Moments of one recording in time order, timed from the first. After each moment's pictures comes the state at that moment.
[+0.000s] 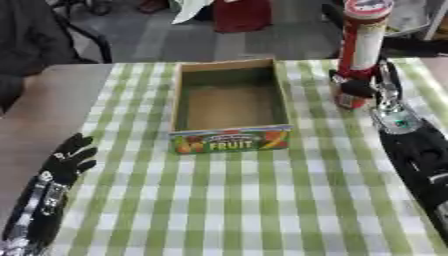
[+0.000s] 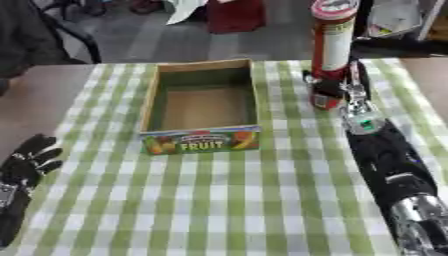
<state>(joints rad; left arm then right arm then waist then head) -0.21 0.10 -0.05 -1.66 -0.06 -0.14 -0.21 -0.95 -0.46 -0.21 -0.56 0.23 -0.20 -0.25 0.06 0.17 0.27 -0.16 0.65</state>
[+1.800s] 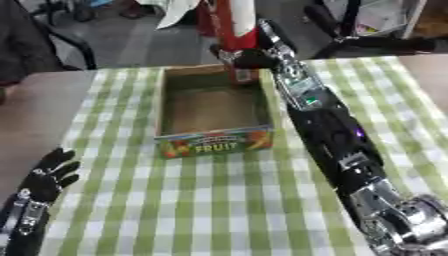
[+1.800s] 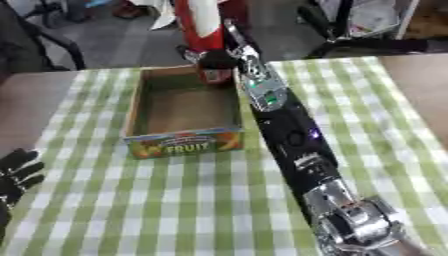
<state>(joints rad) -0.19 0.09 -0.06 -1.65 -0.06 -0.15 -0.23 -1.02 -0.17 -0.07 -0.88 0.31 -0.24 0.17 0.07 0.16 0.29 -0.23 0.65</state>
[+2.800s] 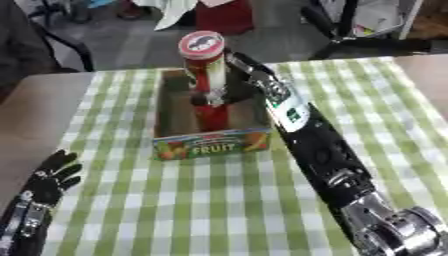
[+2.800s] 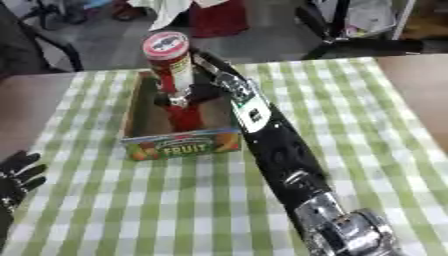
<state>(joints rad) -0.19 0.08 -0.06 -1.65 -0.06 -0.15 -0.23 -1.00 -0.16 -0.07 -0.86 0.51 -0.38 0.34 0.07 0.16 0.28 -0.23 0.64</state>
